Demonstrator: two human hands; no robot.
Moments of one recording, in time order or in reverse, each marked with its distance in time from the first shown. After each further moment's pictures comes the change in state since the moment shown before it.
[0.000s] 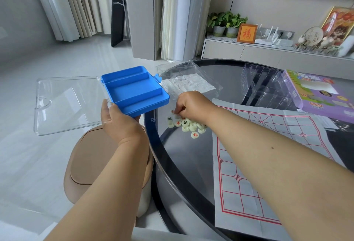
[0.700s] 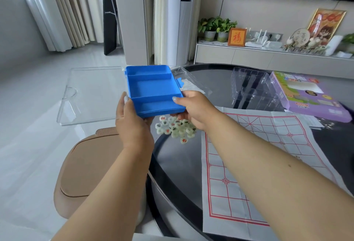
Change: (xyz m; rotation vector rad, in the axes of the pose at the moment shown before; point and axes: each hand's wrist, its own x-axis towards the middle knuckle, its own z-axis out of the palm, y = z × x) left_hand -0.035 -0.010 0.022 0.133 -0.365 -0.114; right_hand -0.032 -0.013 -0.026 1.184 0.156 0.366
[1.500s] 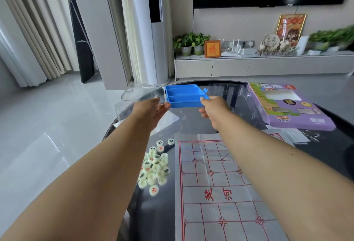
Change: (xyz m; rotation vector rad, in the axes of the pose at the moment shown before) left_hand 0.089 -0.073 0.157 0.421 -0.226 -0.480; right_hand 0.081 -0.002 -0.156 -0.064 0.671 0.066
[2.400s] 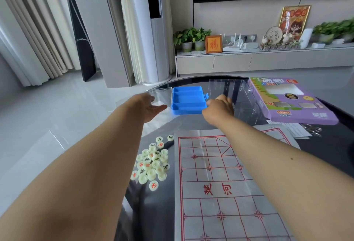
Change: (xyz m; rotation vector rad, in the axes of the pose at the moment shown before) left_hand 0.004 0.015 -0.005 0.103 0.039 -0.105; right_hand -0.011 0.016 -0.016 -0.880 0.019 -0.249
